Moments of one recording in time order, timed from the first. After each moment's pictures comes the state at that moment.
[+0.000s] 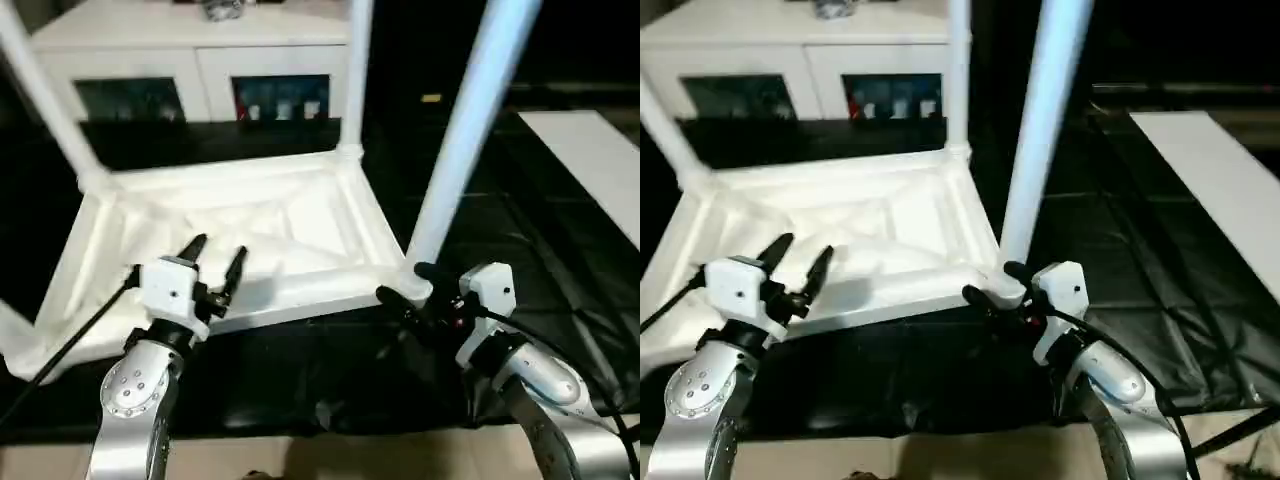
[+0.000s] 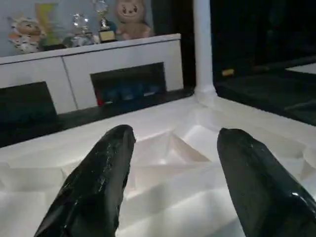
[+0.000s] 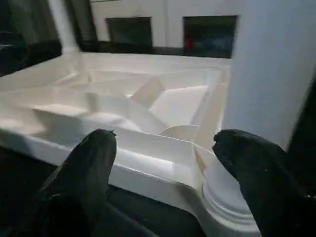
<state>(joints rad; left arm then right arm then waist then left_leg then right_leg) 0.03 0.10 0.12 -0.08 -0.06 -0.09 -0.32 0.04 -0.27 0.05 -0.24 0.26 0.26 0.49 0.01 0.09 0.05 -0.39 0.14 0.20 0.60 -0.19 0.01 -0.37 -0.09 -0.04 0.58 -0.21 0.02</state>
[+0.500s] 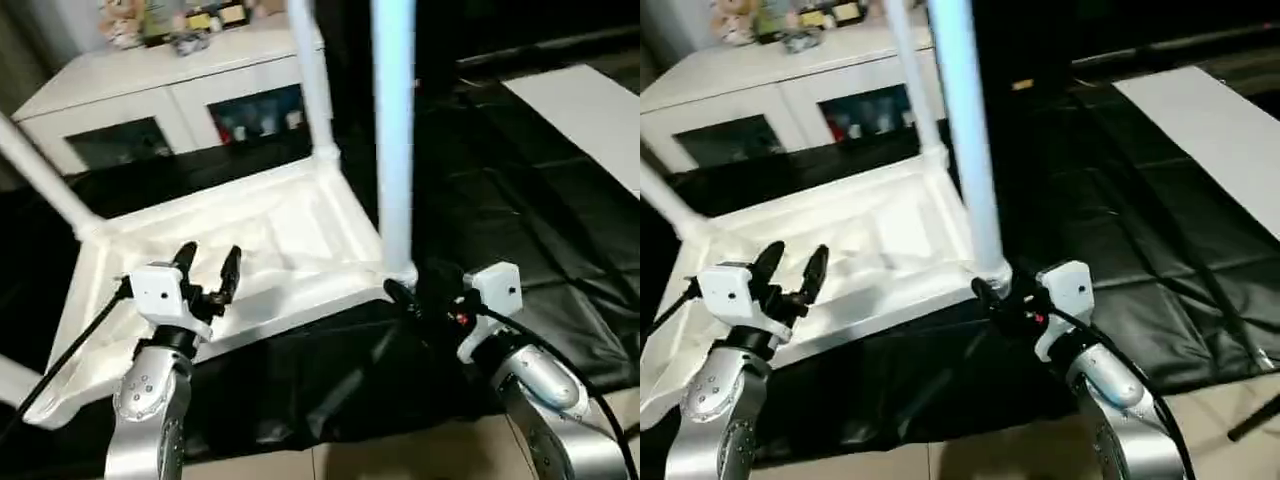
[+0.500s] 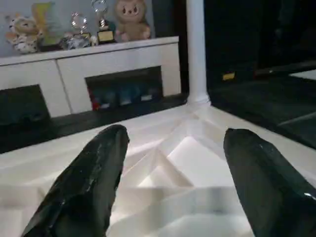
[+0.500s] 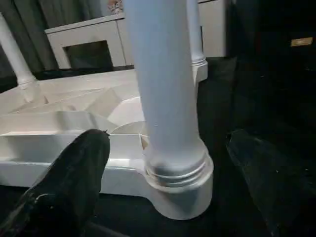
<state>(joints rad) 0.01 0.04 0.14 -0.03 -0.13 -0.09 -0.27 0.06 -0.24 0.05 -0.25 0.21 0.25 0.41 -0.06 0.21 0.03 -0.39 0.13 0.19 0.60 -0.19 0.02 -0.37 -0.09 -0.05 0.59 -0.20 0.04</state>
